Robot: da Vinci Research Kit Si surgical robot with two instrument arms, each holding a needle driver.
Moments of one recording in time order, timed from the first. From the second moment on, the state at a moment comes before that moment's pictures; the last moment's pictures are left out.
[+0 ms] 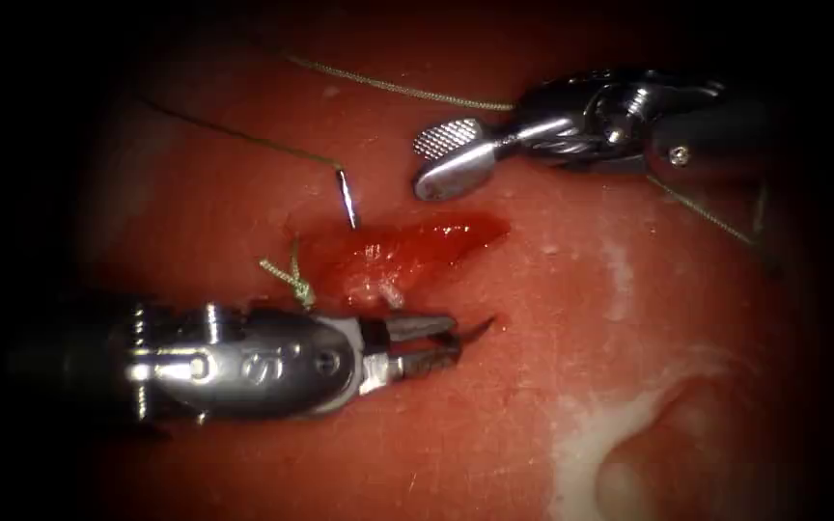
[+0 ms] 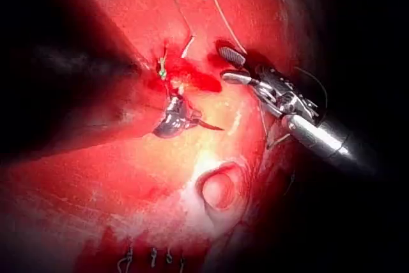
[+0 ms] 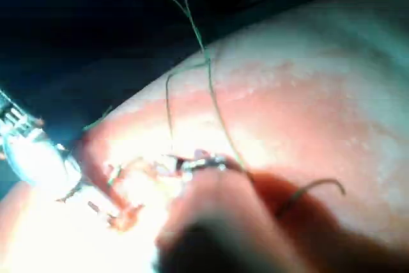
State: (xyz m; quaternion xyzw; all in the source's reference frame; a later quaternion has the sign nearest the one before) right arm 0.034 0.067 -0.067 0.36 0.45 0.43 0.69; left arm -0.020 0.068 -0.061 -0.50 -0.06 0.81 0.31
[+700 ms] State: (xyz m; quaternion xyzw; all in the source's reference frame) right arm 0.036 0.061 -0.069 0.32 0.52 0.19 0.76; left arm -0.017 0.069 -0.065 -0.58 -0.24 0.64 0.44
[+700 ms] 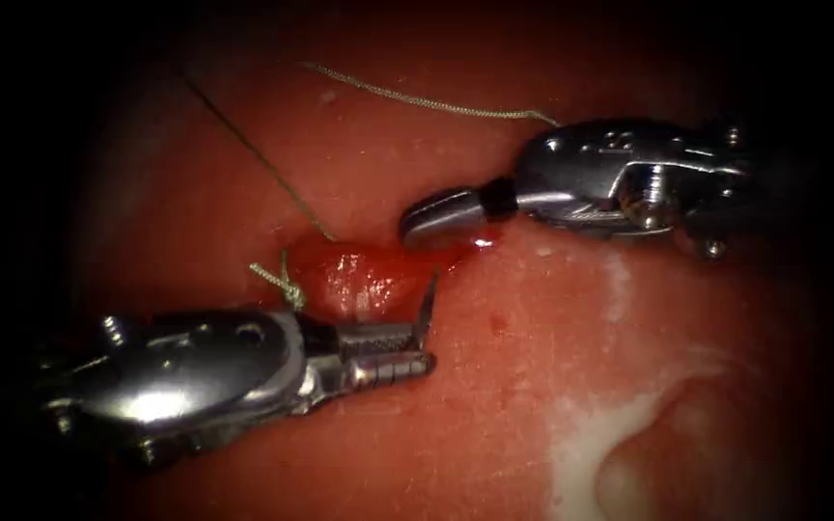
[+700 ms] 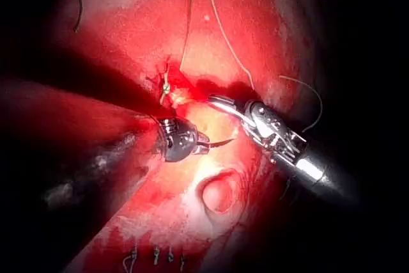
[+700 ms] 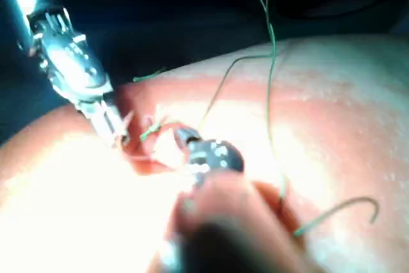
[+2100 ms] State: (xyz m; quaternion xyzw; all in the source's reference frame) right arm 0.035 0.061 -0.065 0.25 0.50 0.22 0.80; left arm -0.015 0.074 -0.077 -0.62 -0.02 0.77 0.15
